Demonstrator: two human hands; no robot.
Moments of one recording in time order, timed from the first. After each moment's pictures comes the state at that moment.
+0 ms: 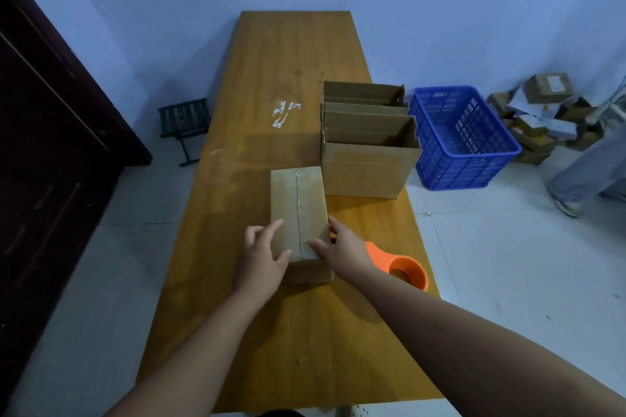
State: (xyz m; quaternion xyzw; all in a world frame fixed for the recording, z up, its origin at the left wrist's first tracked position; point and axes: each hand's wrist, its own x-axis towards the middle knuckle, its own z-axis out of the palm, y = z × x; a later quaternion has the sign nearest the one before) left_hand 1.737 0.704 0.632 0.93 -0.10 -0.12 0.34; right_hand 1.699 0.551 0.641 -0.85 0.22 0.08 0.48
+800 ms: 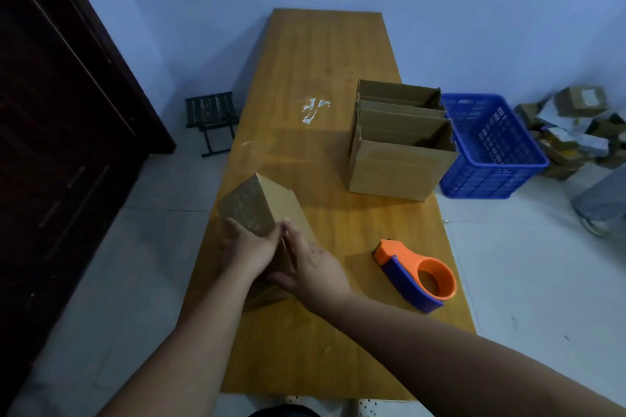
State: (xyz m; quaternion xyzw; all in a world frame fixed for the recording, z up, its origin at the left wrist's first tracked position) left_hand 1.770 0.756 0.644 0.90 0.20 -0.24 0.32; right_hand 1.687 0.644 0.649 -0.94 -0.02 0.05 0.34
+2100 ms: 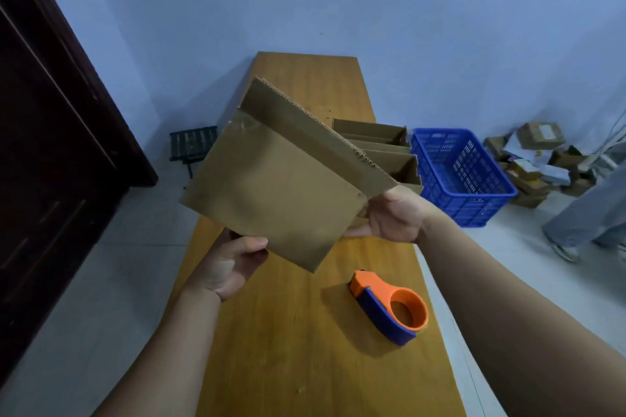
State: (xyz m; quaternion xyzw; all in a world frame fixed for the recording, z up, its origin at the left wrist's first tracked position) left_hand 1.770 0.747 0.695 0.41 -0.06 -0.31 0.85; right_hand 1.729 0.485 0.758 -0.53 0.09 0.22 0.81
